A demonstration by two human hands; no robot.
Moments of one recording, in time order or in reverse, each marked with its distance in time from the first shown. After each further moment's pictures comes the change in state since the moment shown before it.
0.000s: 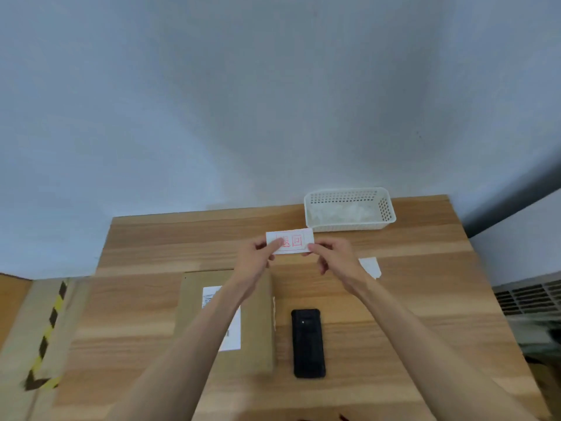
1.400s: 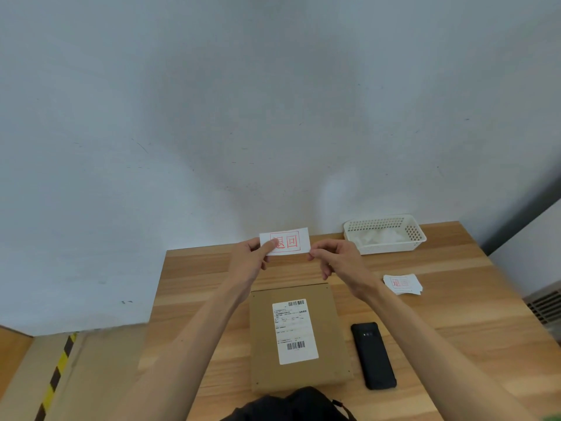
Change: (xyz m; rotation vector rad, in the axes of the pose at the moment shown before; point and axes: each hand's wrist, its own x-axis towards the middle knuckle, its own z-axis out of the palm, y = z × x) left_hand -0.049 0.030 -0.211 -0.079 -0.031 0.223; right_hand -0.075 -0.076 0.180 0.058 0.009 -0.263
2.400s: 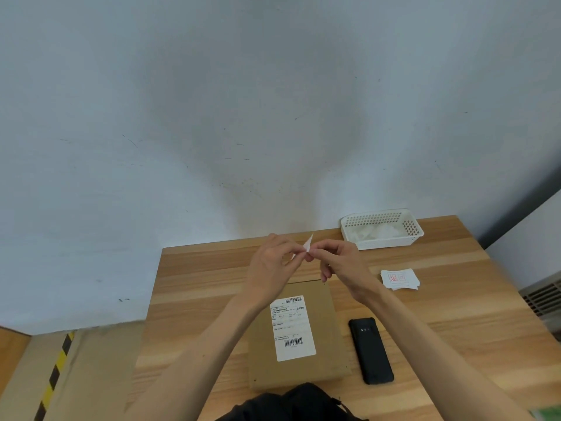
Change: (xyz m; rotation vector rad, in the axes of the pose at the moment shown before) left_hand -0.014 -0.013 0.036 0.670 -0.018 0.807; right_hand -0.013 0.000 -0.003 0.054 -0.007 -0.030
